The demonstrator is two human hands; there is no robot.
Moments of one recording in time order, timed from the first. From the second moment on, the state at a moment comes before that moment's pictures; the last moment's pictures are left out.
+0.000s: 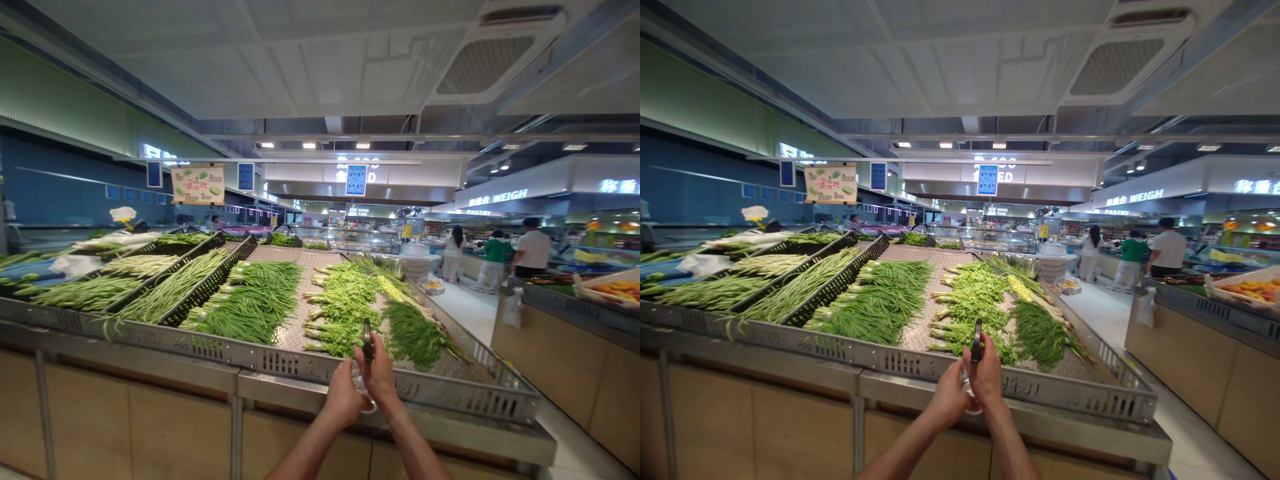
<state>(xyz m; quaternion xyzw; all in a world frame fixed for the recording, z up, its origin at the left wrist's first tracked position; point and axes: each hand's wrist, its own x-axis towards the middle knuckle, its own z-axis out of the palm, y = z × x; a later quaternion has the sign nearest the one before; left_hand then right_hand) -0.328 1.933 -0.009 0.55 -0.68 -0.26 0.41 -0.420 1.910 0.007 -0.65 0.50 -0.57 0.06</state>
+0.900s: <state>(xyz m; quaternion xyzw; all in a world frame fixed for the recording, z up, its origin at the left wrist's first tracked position) -0.331 1.932 0.023 0.55 -0.68 -0.28 0.40 -0.424 1.902 0.035 -0.62 0.53 -0.57 0.05</state>
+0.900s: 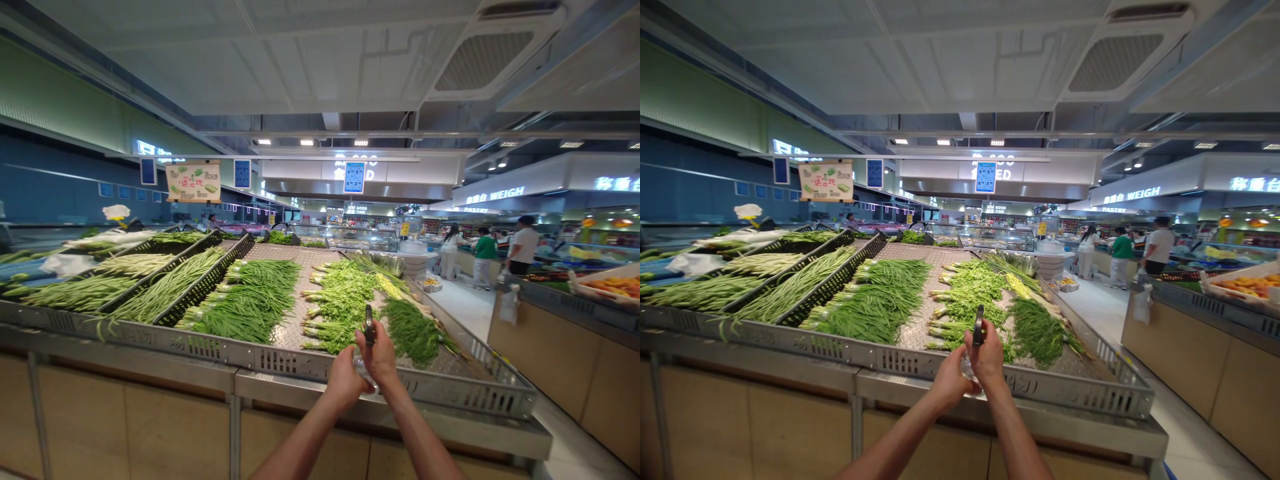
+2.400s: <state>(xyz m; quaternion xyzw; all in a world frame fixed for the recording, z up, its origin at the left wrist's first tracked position) -0.315 1.934 0.036 0.55 -0.66 -0.29 0.43 -0.404 1.905 0.059 -0.68 0.48 -0.56 0.05</state>
